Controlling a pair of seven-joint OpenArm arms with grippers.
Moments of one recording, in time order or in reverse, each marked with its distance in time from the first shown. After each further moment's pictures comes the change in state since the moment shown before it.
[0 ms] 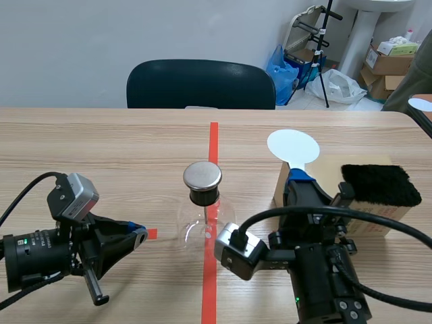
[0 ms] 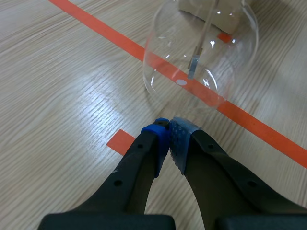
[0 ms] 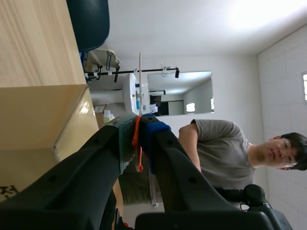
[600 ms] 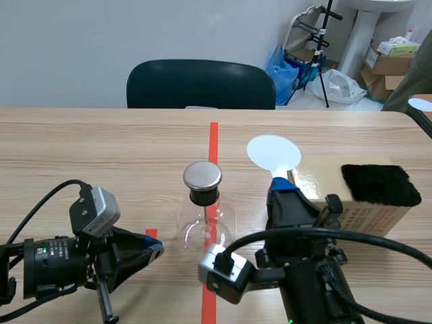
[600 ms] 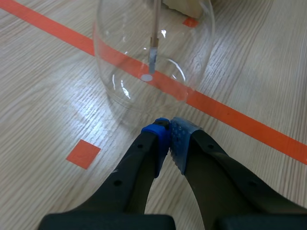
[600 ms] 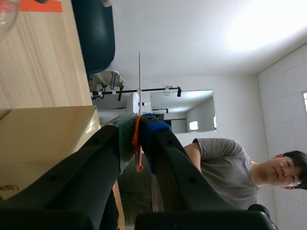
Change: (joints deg) left arm -0.8 1.0 3.8 -0.3 7.2 -1.3 -2.3; right arm -3.6 -0.1 -0.3 2.6 -2.0 0.2 4.5
